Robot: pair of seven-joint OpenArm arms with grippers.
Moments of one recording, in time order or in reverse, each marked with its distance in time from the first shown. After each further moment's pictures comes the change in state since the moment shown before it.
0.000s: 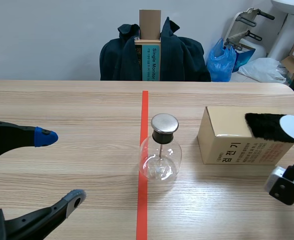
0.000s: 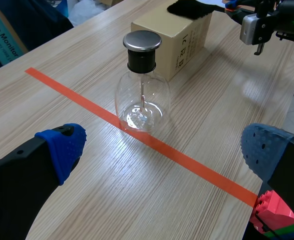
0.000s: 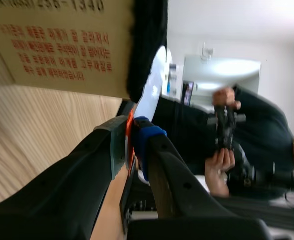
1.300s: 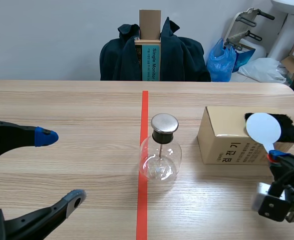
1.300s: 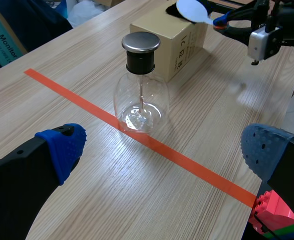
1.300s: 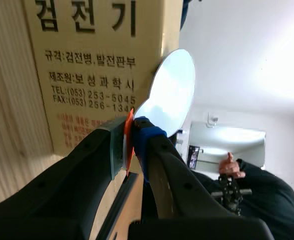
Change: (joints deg) left arm 0.0 0.0 0.0 0.0 0.0 0.0 -0.2; right arm 0.0 -0.8 -0.2 0.7 -4.0 3.7 9.7
